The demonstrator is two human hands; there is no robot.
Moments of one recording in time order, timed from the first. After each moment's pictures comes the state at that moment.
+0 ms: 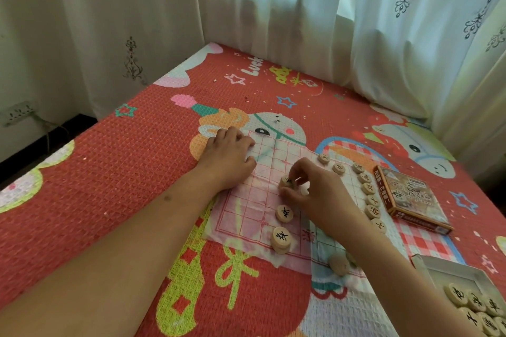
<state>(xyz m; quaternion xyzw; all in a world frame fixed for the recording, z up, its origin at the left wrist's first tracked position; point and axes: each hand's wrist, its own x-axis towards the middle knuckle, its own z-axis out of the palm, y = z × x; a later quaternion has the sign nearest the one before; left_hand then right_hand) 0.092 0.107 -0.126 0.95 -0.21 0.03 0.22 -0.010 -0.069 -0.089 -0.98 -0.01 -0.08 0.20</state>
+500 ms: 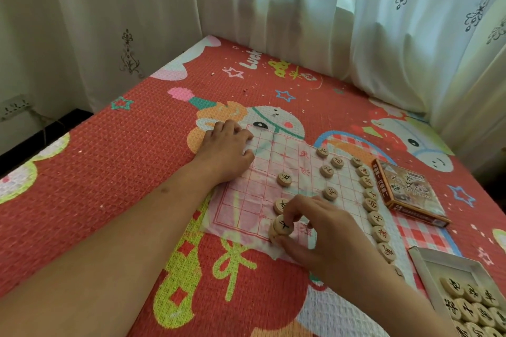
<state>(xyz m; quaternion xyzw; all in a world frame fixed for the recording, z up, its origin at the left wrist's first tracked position) 0.093 0.108 -0.128 0.95 -0.21 0.03 0.22 -0.089 -0.057 -0.084 -0.97 -0.14 -0.06 0.19</state>
